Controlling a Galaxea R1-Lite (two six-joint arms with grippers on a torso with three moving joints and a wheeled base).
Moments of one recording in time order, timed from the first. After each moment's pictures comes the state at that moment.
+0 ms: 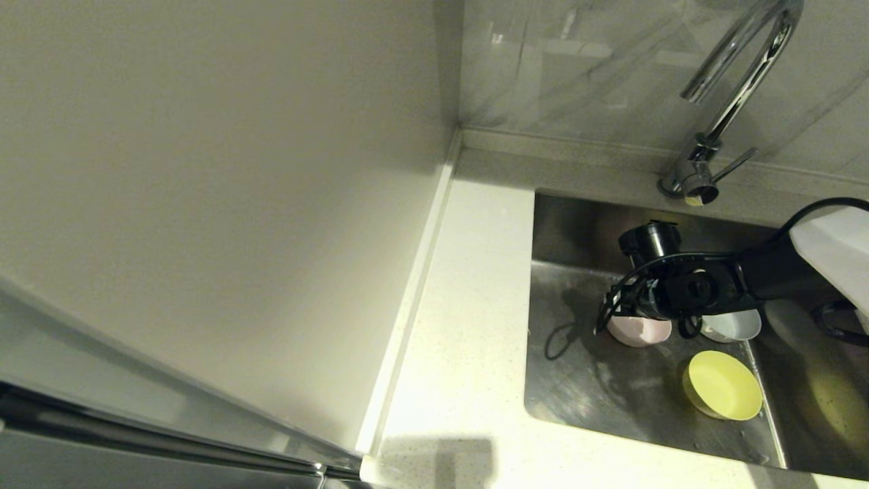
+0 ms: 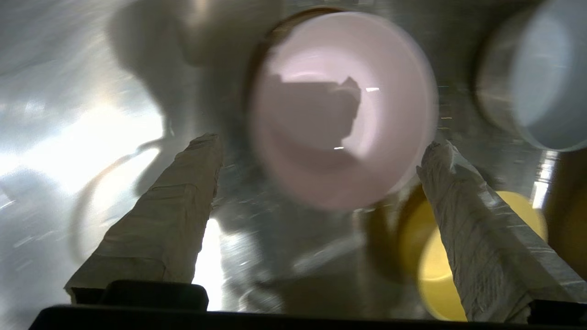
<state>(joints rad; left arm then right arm) 0.00 0.00 0.00 -0.01 0.00 -0.01 0.16 2.19 -1.36 -0.06 -0.45 0.20</state>
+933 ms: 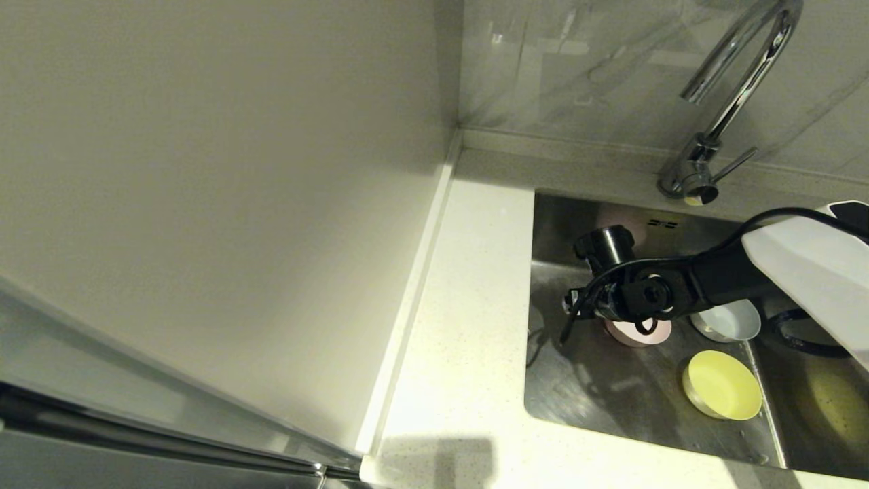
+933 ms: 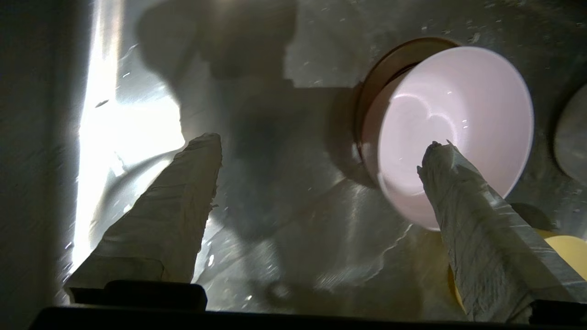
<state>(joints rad) 0.00 0.00 0.00 -0.01 0.00 -0.01 0.28 2.24 -1.43 -0.05 -0.43 0.13</state>
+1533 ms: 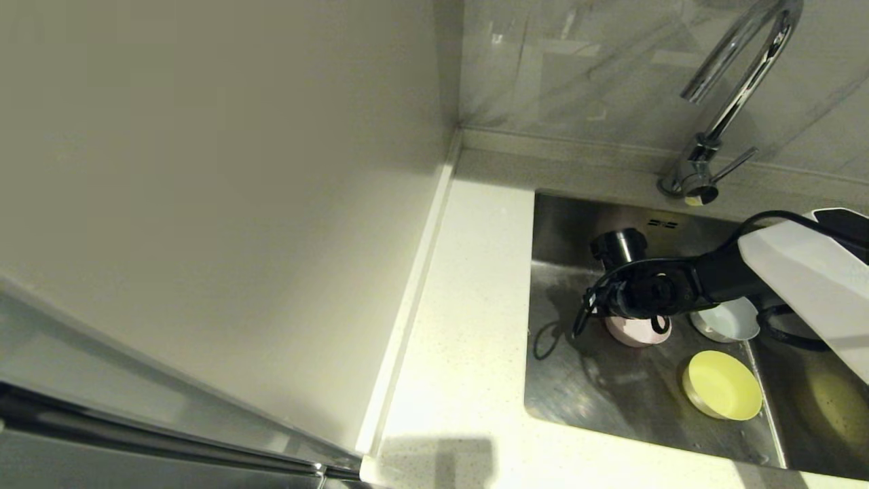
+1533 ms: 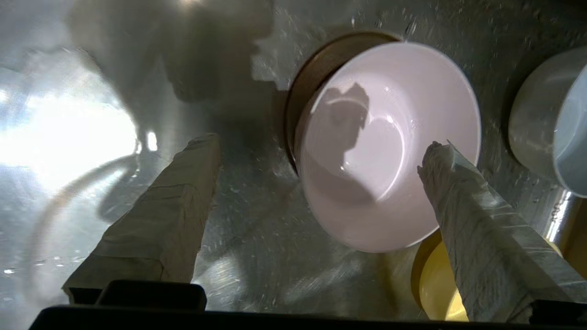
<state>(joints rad) 0.00 0.00 0.00 -0.01 0.00 -0.01 0.20 2.31 -1.49 -0.05 -0.48 0.12</state>
